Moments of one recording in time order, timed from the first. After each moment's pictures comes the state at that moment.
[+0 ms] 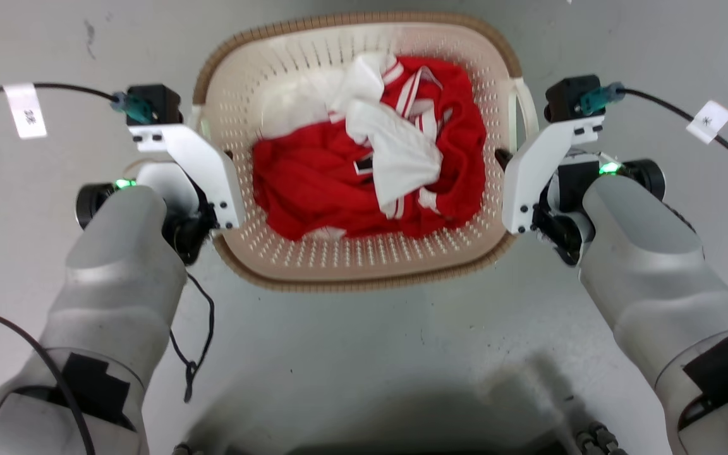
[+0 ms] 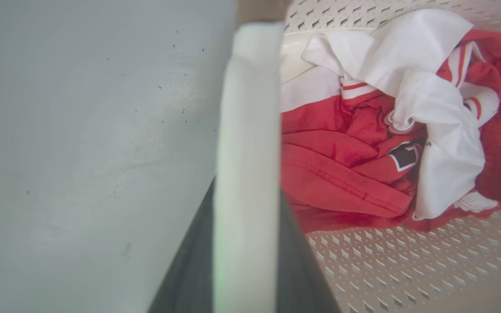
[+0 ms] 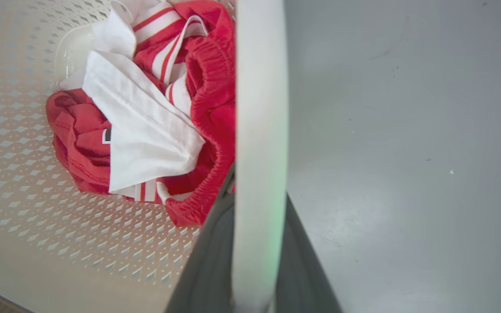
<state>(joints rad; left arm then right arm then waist) -1.06 0.20 -0.50 1.20 -0.70 -0.13 0.17 -1.09 -0.05 0.62 1.24 0.68 0.13 0.13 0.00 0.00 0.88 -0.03</state>
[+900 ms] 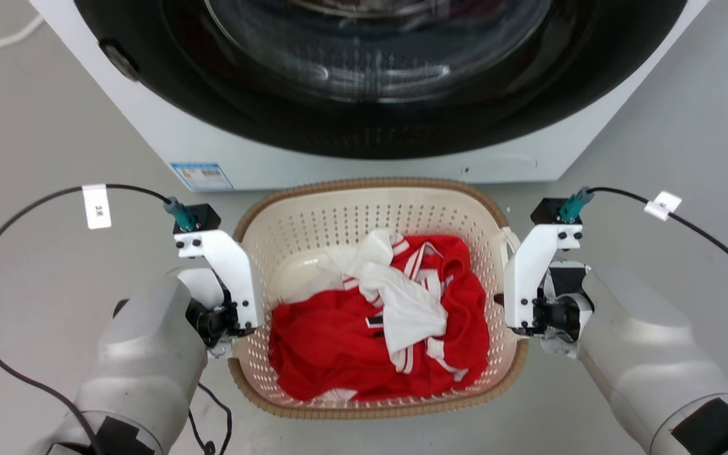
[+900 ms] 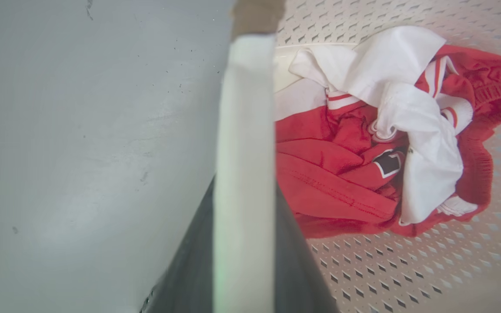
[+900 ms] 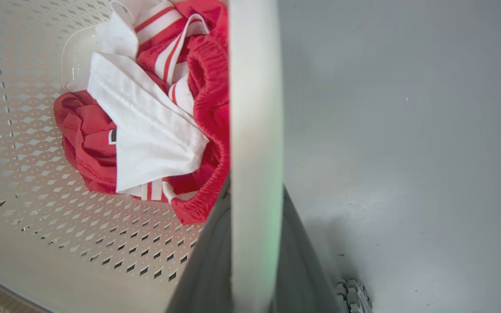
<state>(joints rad) -0.89 0.17 -0.60 1.25 -0.85 -0.13 0.42 -0.91 -0.06 0.66 1.27 0.86 0.13 0.47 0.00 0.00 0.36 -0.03</state>
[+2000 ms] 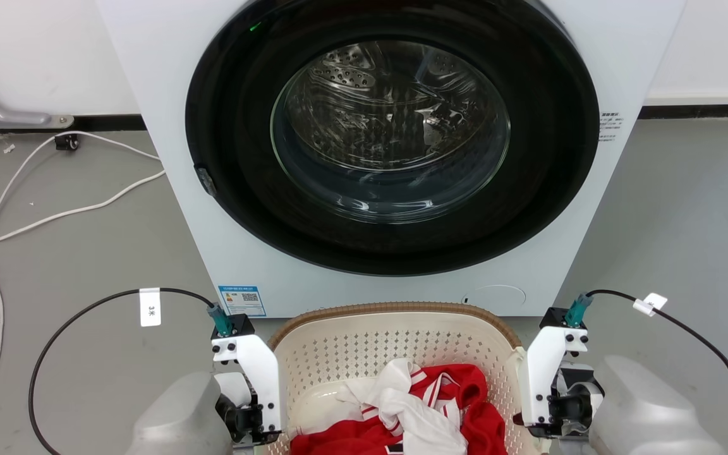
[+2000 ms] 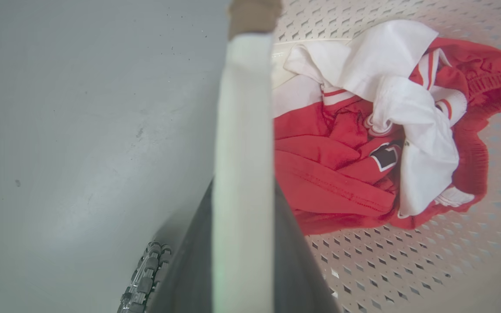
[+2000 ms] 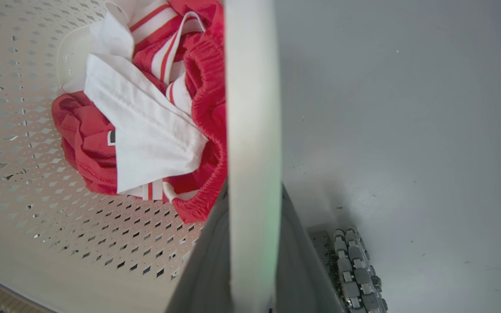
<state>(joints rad) -0.68 0.11 -0.68 1.27 -0.93 -0.12 0.52 -0.70 -0.08 0.68 1.29 0.92 0.13 0.62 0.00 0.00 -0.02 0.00</state>
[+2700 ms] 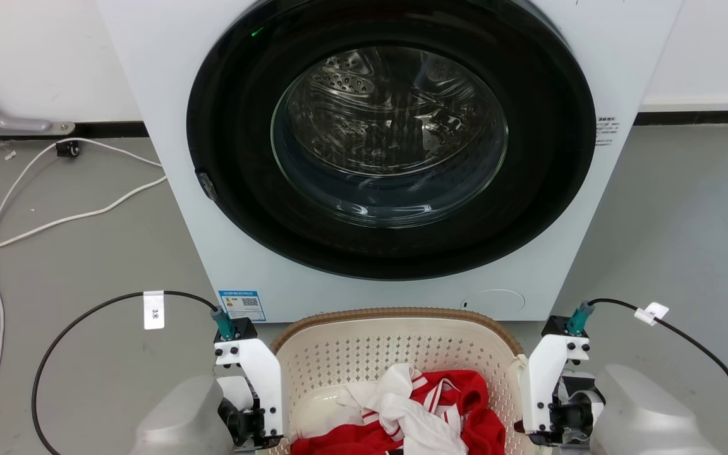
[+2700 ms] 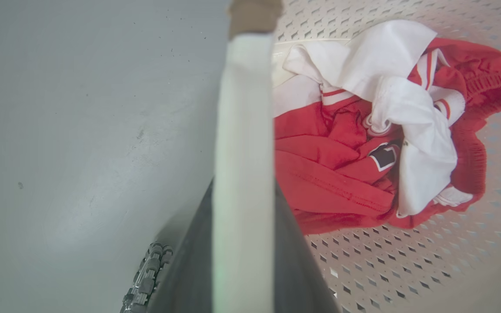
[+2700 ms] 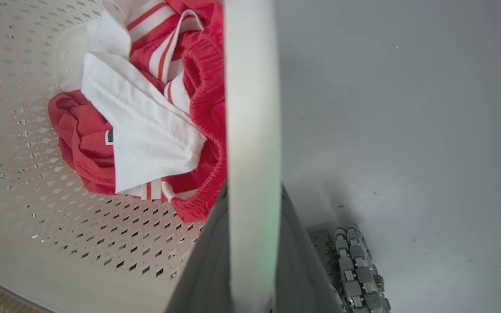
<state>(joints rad) -0.68 0.11 -0.72 1.27 -0.95 -0.12 0.51 -0.68 -0.09 0.68 1.29 0.91 0.13 0.61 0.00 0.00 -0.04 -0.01</state>
